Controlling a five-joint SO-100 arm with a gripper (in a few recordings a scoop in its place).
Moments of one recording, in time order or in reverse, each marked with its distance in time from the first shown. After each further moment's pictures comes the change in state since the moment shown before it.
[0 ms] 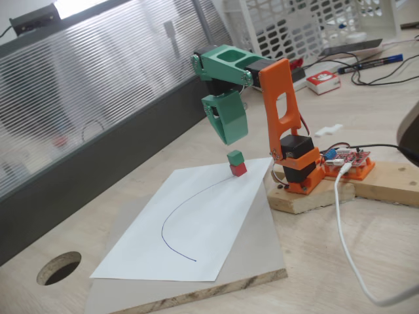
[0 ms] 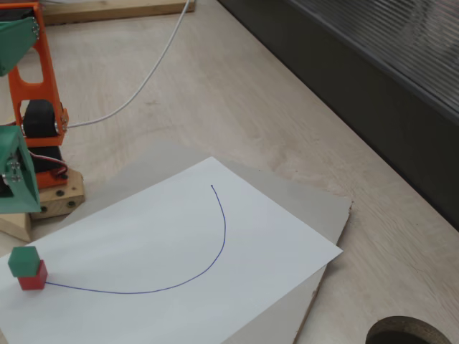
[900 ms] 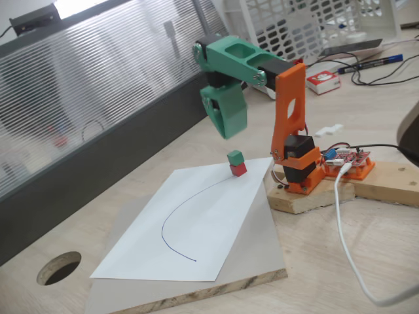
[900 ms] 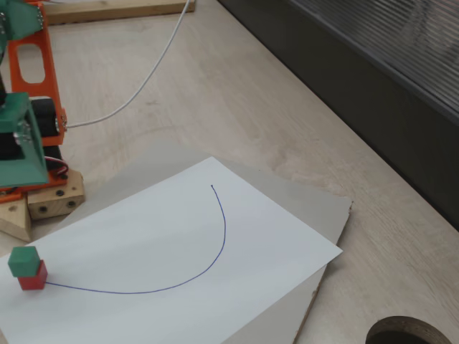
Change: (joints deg) arm -6.7 13.4 6.9 0.3 0.0
